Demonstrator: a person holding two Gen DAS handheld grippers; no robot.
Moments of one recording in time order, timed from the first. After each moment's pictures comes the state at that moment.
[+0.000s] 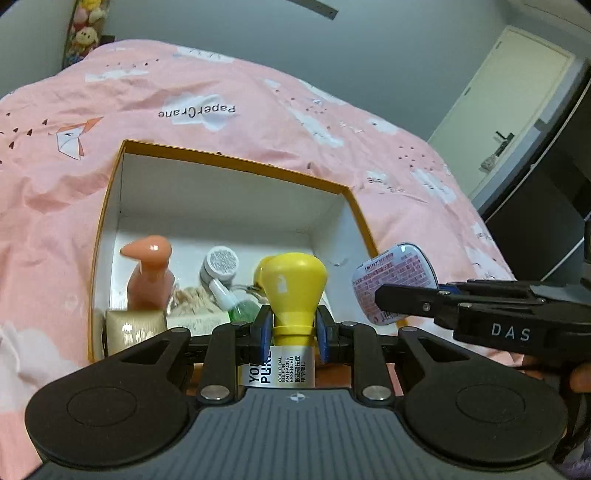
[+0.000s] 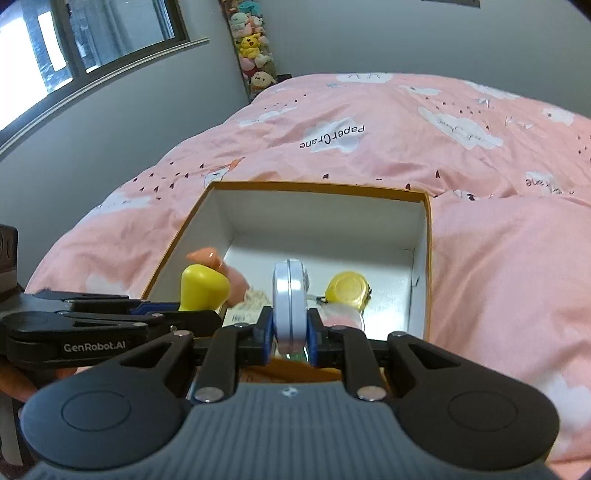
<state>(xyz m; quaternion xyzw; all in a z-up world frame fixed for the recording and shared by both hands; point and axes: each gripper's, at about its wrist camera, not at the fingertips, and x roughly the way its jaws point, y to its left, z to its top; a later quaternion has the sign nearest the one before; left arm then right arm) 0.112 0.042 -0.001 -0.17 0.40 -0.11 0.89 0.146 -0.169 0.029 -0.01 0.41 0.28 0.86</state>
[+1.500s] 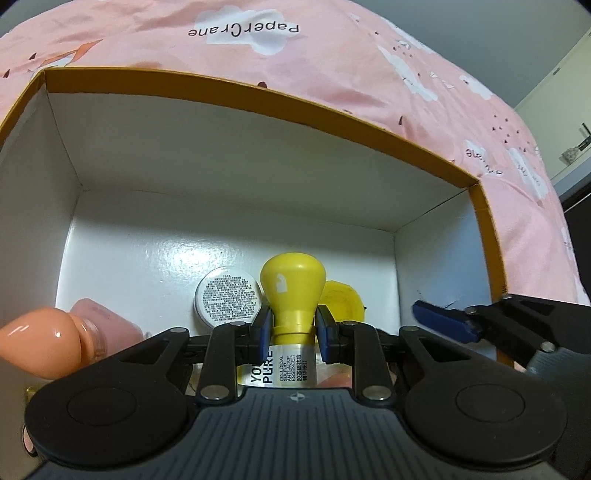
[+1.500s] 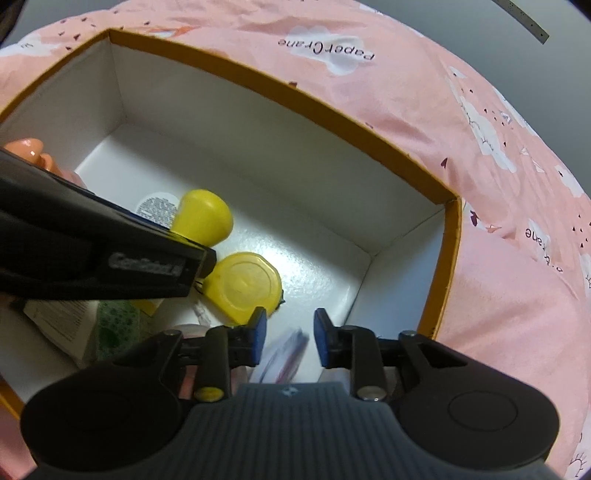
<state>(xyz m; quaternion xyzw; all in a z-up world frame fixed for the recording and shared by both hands) 0.241 0.026 -0.082 -0.19 0.52 -0.02 0.83 0.265 -0.109 -0.081 -0.28 0.46 0.23 0.81</state>
